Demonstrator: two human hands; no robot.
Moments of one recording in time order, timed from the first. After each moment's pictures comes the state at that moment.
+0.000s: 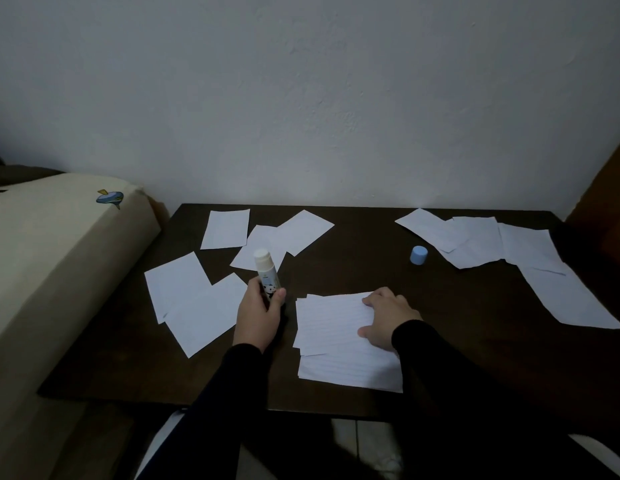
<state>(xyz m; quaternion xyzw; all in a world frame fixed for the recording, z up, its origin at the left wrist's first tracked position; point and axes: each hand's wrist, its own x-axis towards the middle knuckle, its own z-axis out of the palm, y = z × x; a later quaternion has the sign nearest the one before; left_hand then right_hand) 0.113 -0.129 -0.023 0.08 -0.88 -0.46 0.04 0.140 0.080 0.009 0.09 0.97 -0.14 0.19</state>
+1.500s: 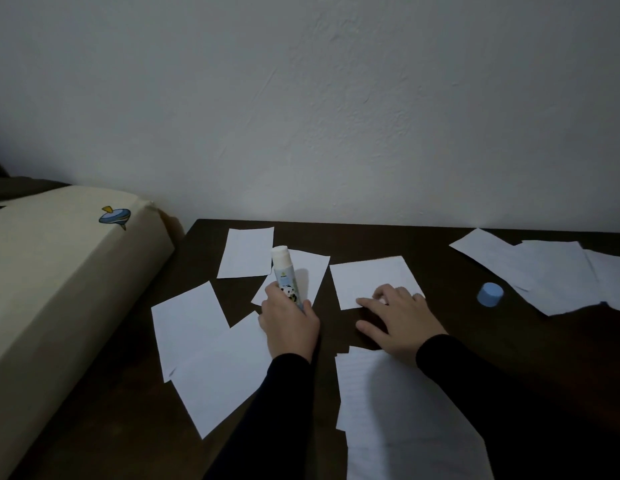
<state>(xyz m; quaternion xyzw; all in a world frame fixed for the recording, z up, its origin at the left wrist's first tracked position) 0.020 -0.116 -0.035 0.21 -0.89 -0.39 0.12 0.034 0.058 -0.025 -0.10 0.99 -0.04 0.04</state>
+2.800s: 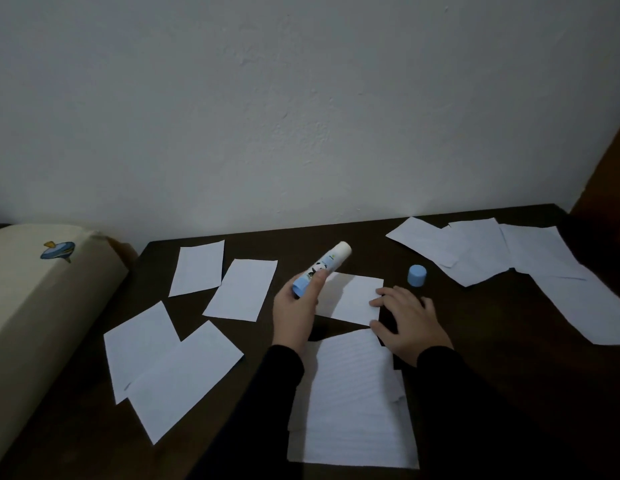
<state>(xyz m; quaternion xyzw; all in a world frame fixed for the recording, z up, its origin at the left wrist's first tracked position) 0.052 -0.037 0.005 0.08 -0.68 -0.73 -0.06 0.087 0.149 -0.040 0.02 0.97 -0.24 -0.01</state>
